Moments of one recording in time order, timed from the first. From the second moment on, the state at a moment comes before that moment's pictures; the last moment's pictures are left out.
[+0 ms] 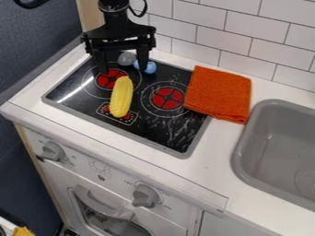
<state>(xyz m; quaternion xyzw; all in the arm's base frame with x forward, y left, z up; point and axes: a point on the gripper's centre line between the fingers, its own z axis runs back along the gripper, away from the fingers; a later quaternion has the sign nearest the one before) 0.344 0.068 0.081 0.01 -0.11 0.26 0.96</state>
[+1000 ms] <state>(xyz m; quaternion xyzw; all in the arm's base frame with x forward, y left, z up) 0.363 -0.033 0.085 -0.05 -0.18 0.36 0.91</state>
